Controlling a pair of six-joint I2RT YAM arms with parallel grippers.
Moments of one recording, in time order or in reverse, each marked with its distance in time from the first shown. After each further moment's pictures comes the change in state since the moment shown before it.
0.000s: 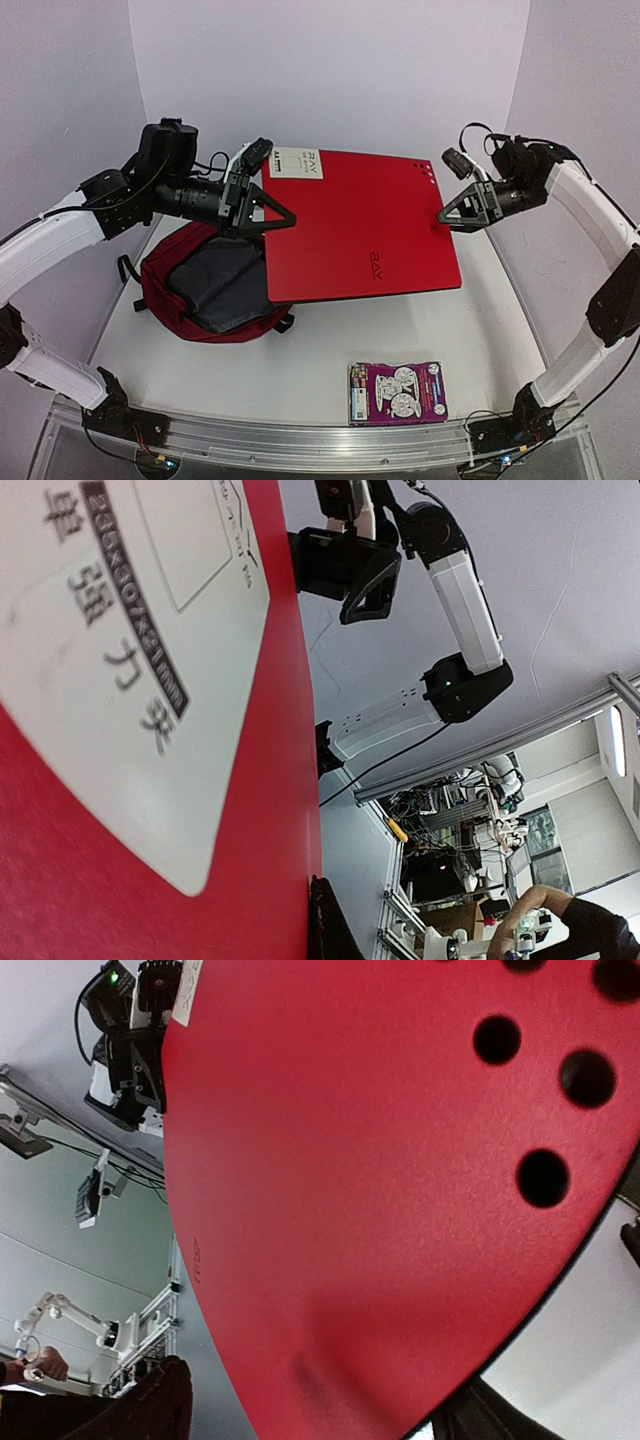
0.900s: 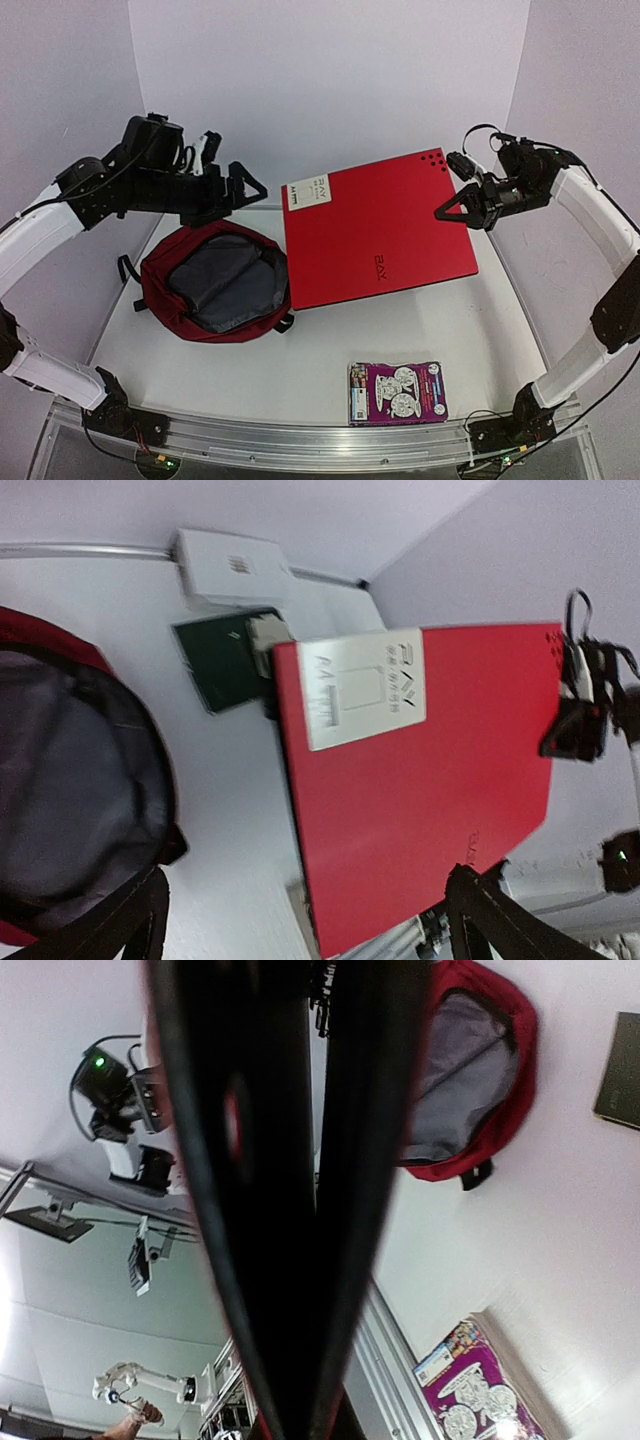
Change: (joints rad) left arm 0.025 -0.040 0.078 -0.283 -0.633 0.004; right arm -0.022 -0.046 -0.061 0.145 -0.029 0.389
